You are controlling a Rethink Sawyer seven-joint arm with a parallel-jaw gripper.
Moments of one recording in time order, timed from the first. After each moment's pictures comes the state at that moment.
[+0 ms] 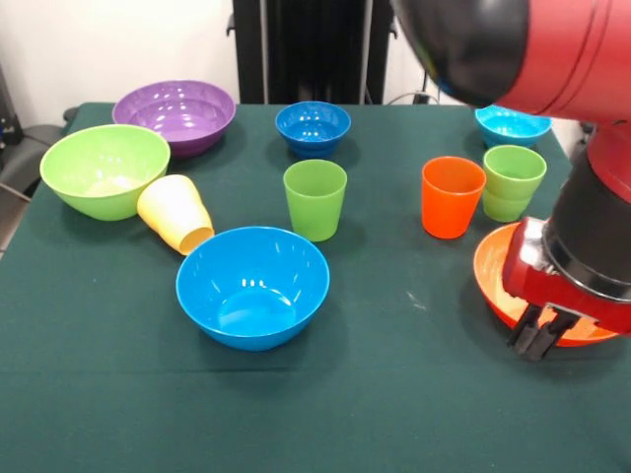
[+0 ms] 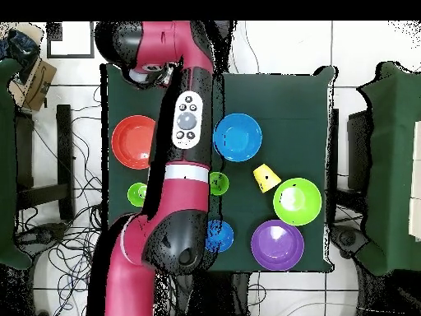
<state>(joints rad) -0.03 0.26 -0.87 0.05 0.76 1.37 2.07</state>
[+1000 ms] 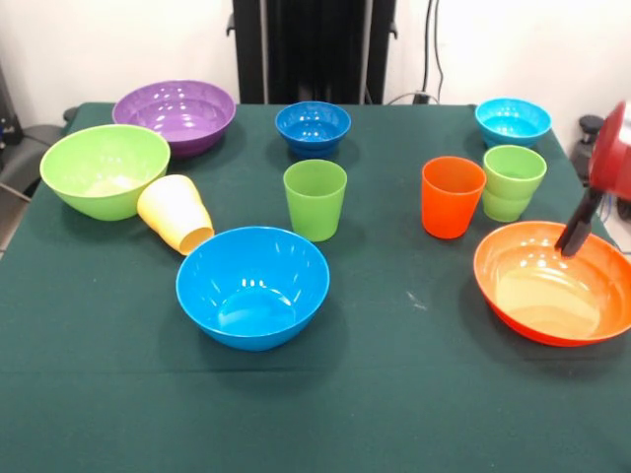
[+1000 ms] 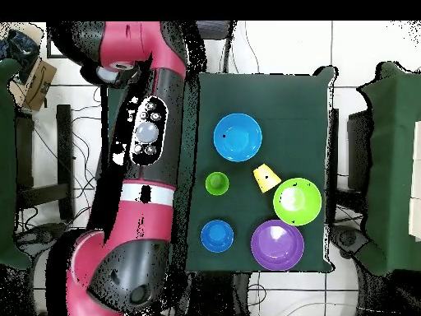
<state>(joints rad) 0.11 0.06 -0.81 0.31 0.71 1.37 2.07</state>
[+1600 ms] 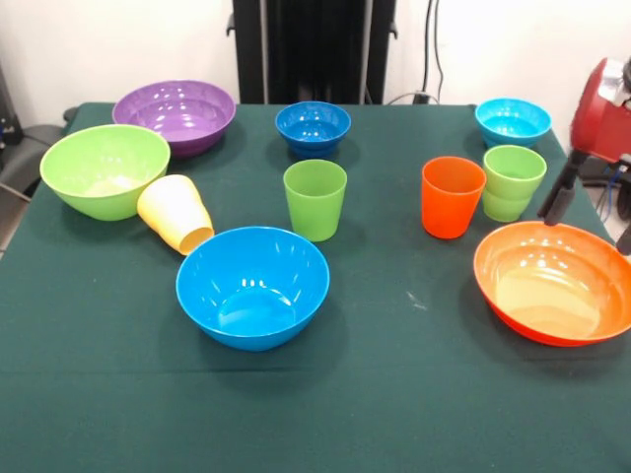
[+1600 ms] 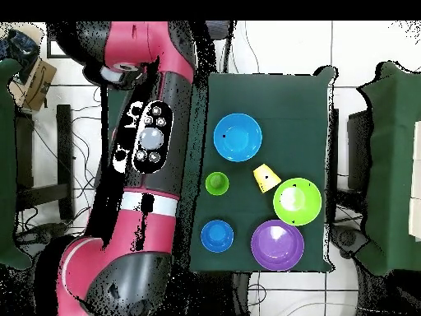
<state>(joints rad) 0.11 0.00 -0.75 0.38 0.65 1.37 2.07</state>
